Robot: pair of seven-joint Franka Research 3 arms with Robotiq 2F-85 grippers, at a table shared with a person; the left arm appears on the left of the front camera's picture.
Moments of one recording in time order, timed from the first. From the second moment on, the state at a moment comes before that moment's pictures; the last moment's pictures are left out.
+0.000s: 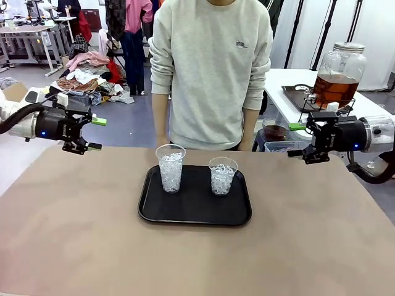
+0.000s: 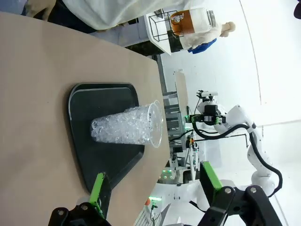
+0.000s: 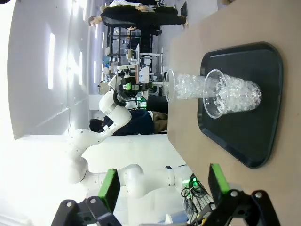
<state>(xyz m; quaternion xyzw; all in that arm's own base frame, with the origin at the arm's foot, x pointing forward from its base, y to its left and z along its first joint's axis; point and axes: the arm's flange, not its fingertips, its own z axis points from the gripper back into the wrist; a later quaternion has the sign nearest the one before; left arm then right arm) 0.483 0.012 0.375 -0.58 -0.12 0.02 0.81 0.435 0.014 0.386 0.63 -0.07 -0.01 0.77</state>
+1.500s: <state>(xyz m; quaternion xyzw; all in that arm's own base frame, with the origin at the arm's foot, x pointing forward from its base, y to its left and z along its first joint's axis) 0.494 0.015 0.366 -0.59 -0.08 0.00 0.80 0.439 0.016 0.380 0.64 -0.05 -0.01 0.77</state>
